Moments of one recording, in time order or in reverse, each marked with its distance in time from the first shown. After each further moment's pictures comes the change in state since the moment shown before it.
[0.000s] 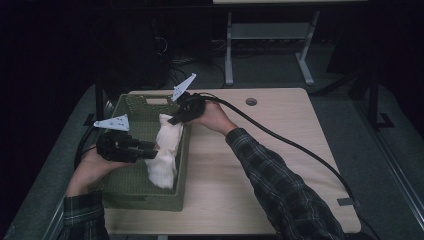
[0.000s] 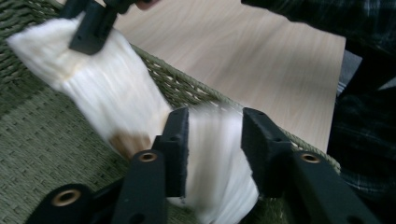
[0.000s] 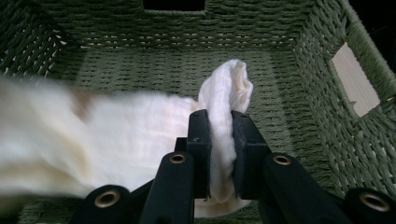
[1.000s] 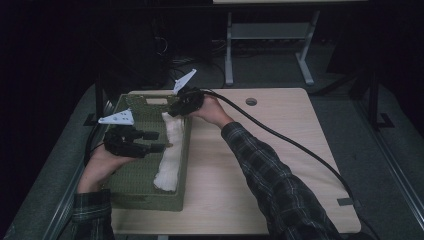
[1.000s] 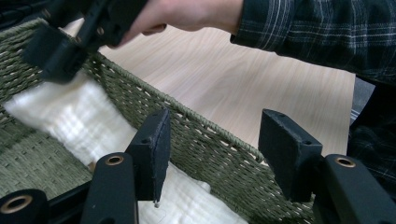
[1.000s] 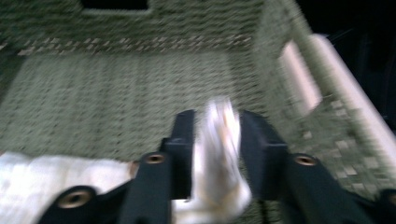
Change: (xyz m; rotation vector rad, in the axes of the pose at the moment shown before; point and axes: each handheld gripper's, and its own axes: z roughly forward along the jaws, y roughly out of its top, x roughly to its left) left arm 0.000 0.012 0.013 -0.090 0.026 -0.007; right arm -0.043 -0.007 0.016 -0.043 -0.087 0.031
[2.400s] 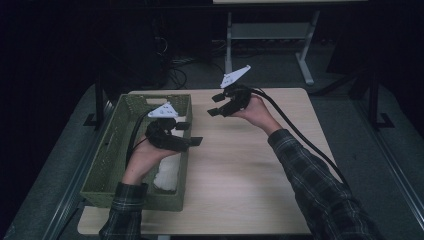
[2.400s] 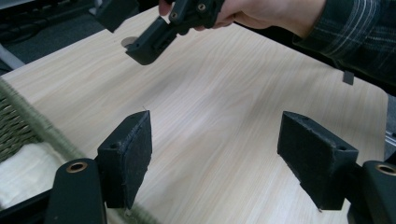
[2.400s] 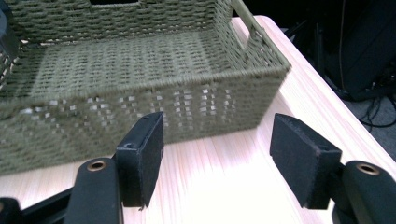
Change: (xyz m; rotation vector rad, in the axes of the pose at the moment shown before) left arm -0.037 0.046 0.083 -0.019 0.078 0.012; right arm 0.008 -0.071 -0.124 -0.044 -0.084 0.102
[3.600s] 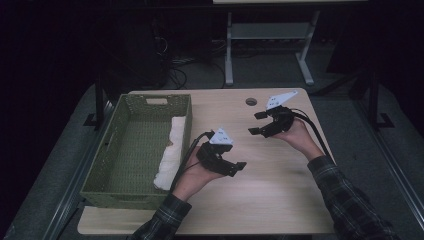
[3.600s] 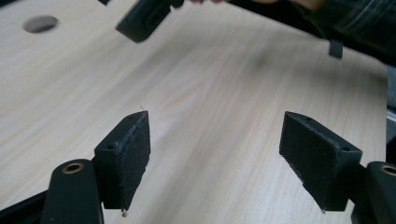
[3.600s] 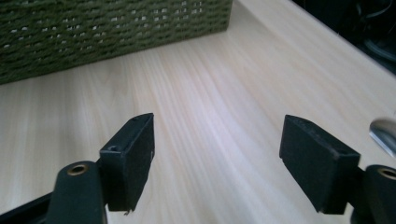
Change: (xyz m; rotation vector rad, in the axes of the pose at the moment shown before) left arm -0.080 -0.016 0.107 0.100 -0.059 0.083; right arm 0.011 -0.120 -0.073 0.031 -0.104 0.142
